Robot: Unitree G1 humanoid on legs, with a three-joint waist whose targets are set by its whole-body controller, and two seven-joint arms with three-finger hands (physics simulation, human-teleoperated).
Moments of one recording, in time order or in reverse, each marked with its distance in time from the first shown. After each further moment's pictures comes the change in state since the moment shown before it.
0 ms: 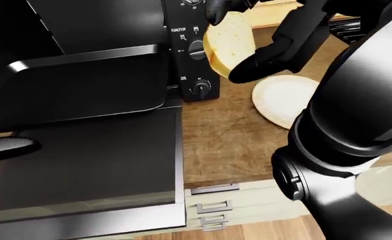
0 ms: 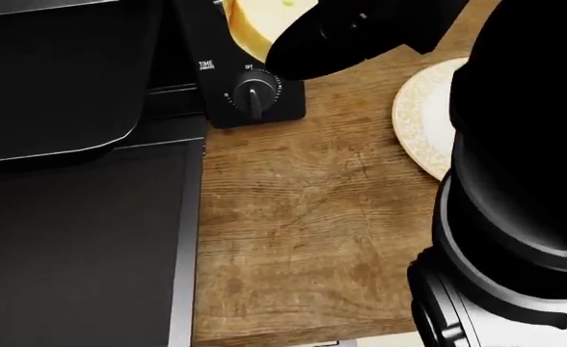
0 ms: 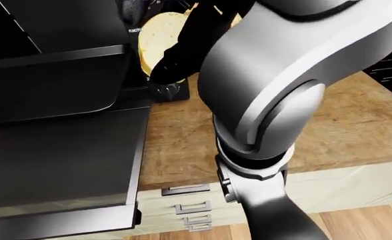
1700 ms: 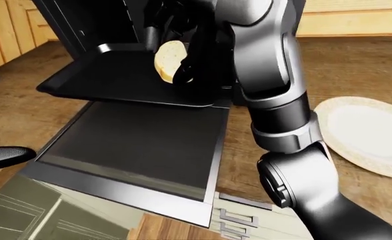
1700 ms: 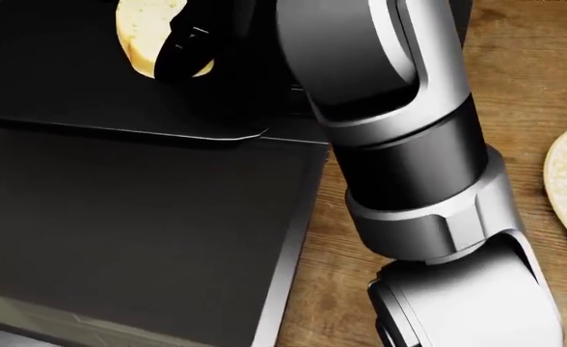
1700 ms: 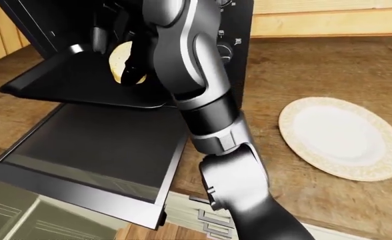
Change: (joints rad) left arm 0.041 -0.058 0.048 -0.031 0.078 -0.018 -0.092; right arm -0.011 0.103 0.045 0.646 0.547 -0.393 -0.570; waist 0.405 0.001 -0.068
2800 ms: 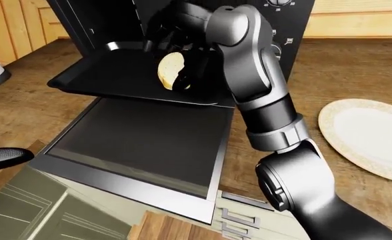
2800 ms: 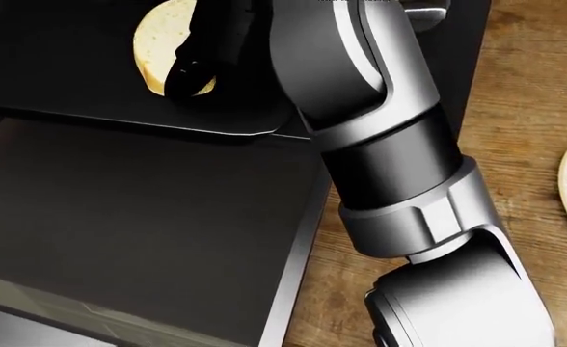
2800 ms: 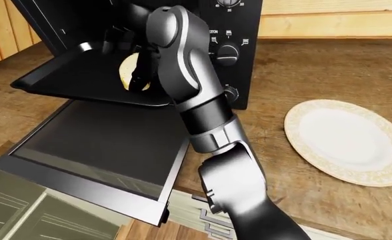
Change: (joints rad) left arm -0.009 -0.015 0.012 -0.005 0.028 0.009 -0.033; right arm 0.034 0.014 0.002 0.172 -0.016 -0.163 -0.084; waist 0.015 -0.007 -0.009
